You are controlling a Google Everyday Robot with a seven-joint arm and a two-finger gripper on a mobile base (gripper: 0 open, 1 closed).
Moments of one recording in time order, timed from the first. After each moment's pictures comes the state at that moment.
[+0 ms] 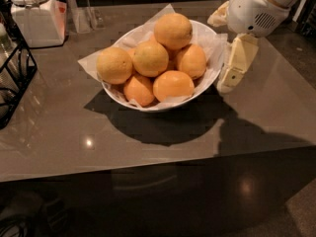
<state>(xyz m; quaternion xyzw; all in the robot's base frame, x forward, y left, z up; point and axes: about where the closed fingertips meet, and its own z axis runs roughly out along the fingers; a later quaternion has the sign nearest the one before) 0.528 -0.135 0.974 -0.68 0.70 0.05 0.22</state>
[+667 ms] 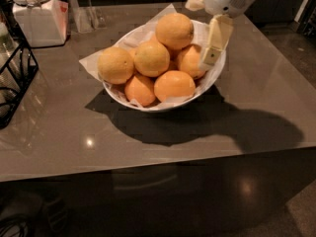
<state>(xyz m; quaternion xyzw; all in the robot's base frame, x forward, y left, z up) 0.584 -0.098 0.984 -0.71 0.66 0.06 0.24</state>
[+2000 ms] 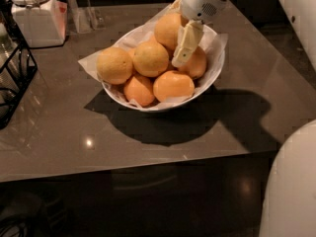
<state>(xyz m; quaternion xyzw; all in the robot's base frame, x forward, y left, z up) 0.628 -0.048 0.958 -0.72 0.63 0.12 0.26</state>
